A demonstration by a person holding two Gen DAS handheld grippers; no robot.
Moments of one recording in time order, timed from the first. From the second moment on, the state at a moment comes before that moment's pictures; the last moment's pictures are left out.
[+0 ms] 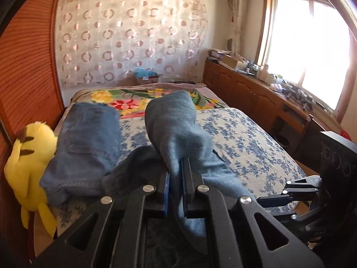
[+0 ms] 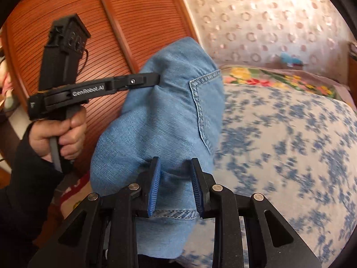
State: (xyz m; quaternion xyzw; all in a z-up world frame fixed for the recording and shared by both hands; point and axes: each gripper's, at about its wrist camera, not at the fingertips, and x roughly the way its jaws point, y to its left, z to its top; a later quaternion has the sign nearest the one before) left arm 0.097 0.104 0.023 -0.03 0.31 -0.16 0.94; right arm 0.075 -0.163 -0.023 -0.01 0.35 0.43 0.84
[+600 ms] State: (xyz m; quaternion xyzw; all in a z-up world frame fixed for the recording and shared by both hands) left arm 0.101 0.167 -0.043 -0.04 0.36 -0.08 0.93; right arm 0.071 -0.111 -0.039 -0.05 0.35 0.46 0.82
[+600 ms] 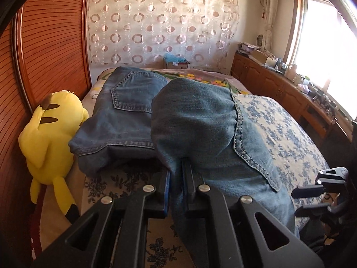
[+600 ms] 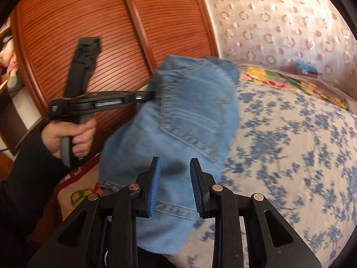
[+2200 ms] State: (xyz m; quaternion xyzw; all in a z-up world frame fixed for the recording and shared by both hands) left arm 0.038 0.145 -0.079 -0.05 0.35 -0.08 0.93; right arm 0.067 -0.095 -0.084 -0.08 0.38 0.43 0.81
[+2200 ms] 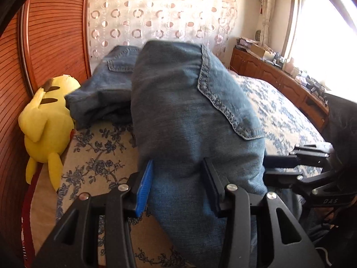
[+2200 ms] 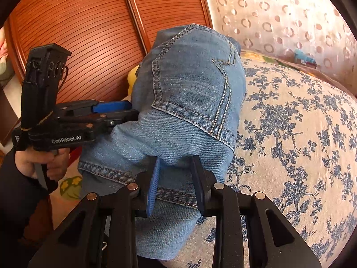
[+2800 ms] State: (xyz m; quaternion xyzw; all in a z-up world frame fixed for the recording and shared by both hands) left arm 0.022 0.101 -0.056 -0.02 0.34 -0.12 0.93; right arm 0.064 -0.127 -0.061 -0.07 0.37 0.40 0.84
